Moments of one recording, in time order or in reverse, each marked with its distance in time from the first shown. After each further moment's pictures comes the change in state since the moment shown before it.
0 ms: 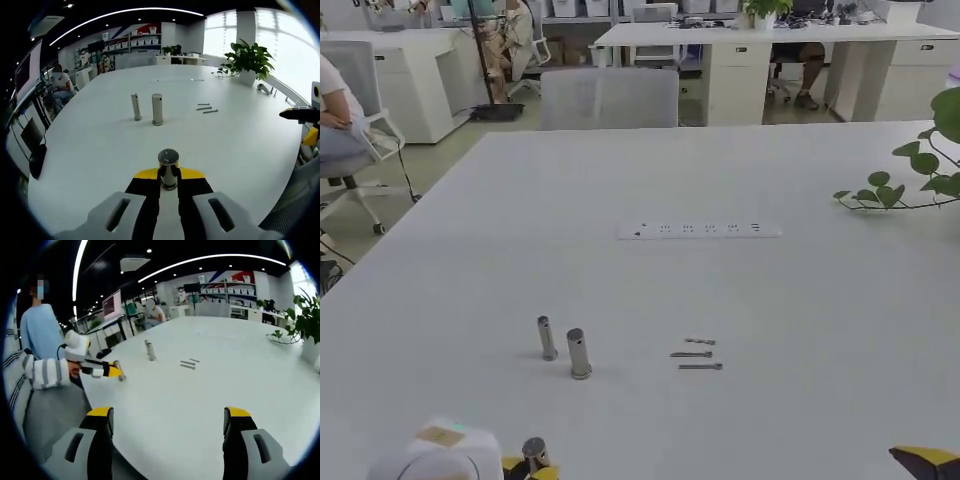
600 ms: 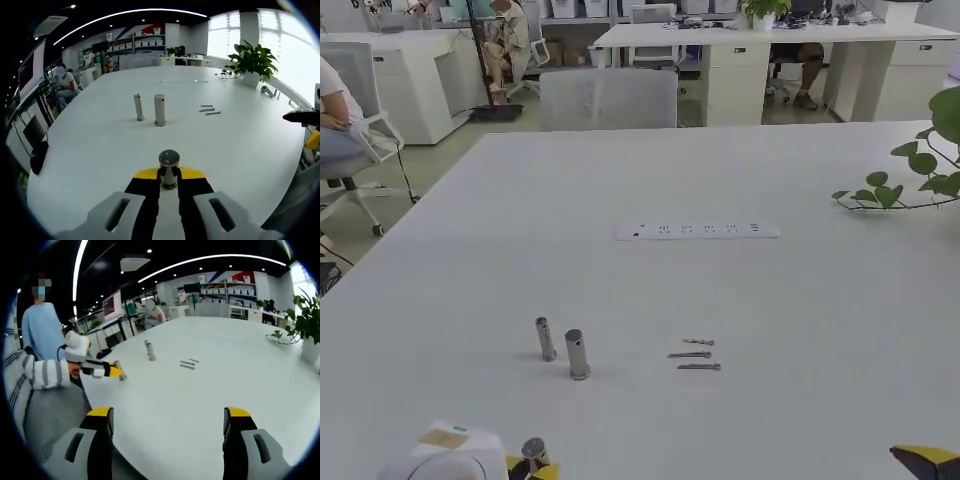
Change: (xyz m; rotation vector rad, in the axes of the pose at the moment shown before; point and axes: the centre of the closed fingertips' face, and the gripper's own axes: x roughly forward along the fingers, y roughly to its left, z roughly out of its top) left arm -0.001 0.001 0.000 -0.036 -0.009 0.030; right arm -0.001 0.000 0.000 -0.001 -0.002 0.003
